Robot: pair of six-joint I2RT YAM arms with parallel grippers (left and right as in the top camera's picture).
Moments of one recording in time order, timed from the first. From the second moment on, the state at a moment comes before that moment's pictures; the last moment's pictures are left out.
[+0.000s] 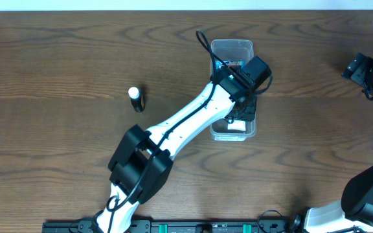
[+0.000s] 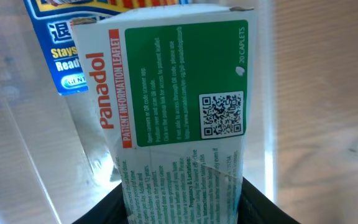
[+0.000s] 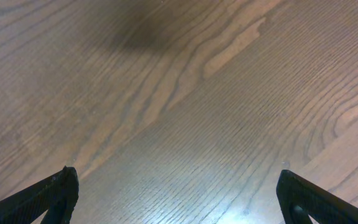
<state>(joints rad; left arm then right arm) -0.82 2.12 1.85 -1.02 0.07 -0.64 -0.37 1.70 1.53 -0.91 0.18 0.30</state>
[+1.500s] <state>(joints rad) -0.82 2.21 1.85 -0.97 0.00 -0.69 -0.37 1.70 1.53 -0.91 0.18 0.30</state>
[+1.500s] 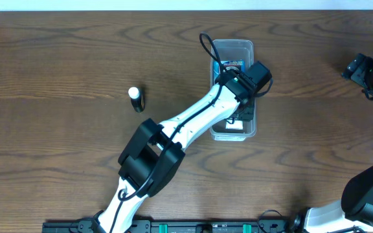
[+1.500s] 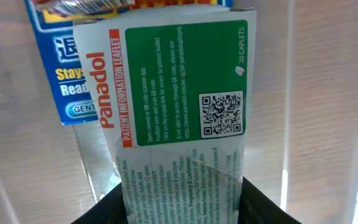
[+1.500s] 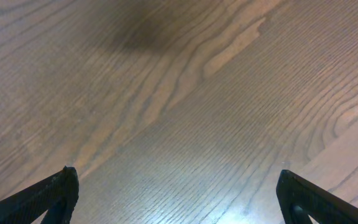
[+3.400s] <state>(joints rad) -0.82 2.22 1.85 -0.96 0.08 -0.72 -0.37 1.70 1.53 -0.91 0.18 0.30</state>
